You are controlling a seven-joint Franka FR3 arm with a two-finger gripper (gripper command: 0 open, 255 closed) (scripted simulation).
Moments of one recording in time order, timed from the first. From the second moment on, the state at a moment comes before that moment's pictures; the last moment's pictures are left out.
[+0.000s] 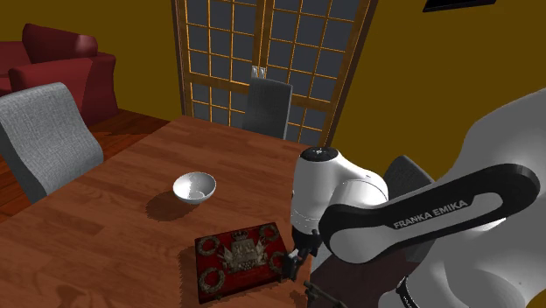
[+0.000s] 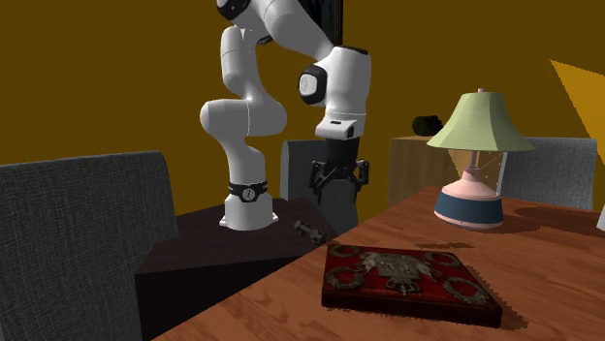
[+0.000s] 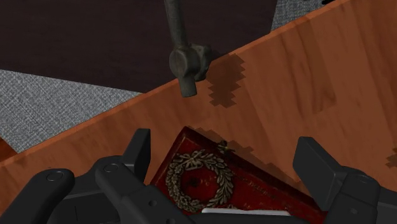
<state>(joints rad) 0.17 -0.40 0.53 -2.82 0.34 2.31 0.29</state>
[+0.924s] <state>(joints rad) 0.16 -0.36 0.54 -2.84 0.34 2.36 0.30</state>
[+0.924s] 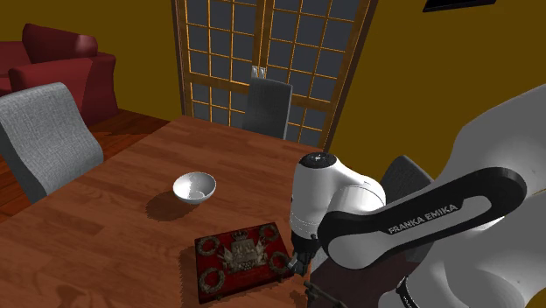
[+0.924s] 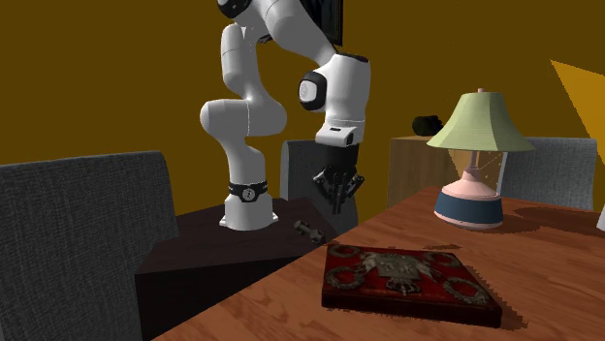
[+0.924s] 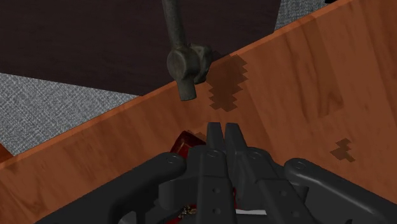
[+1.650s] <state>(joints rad) 0.14 -0.21 0.56 -2.85 0.28 2.42 0.24</state>
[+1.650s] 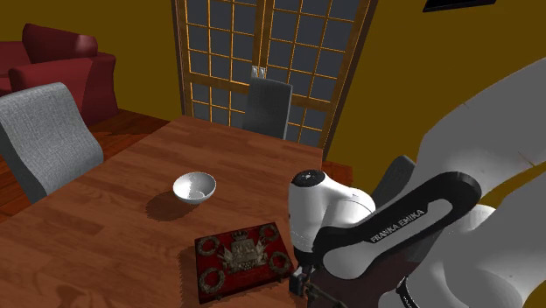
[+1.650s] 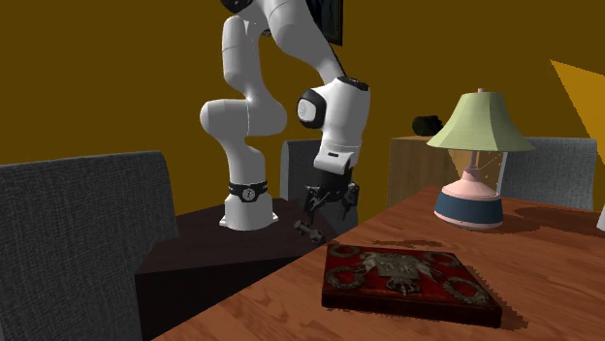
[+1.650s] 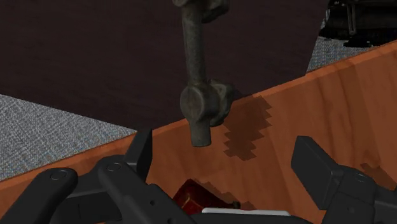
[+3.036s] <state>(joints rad) 0.10 -0.01 0.56 -2.89 0.15 2.61 0.28</state>
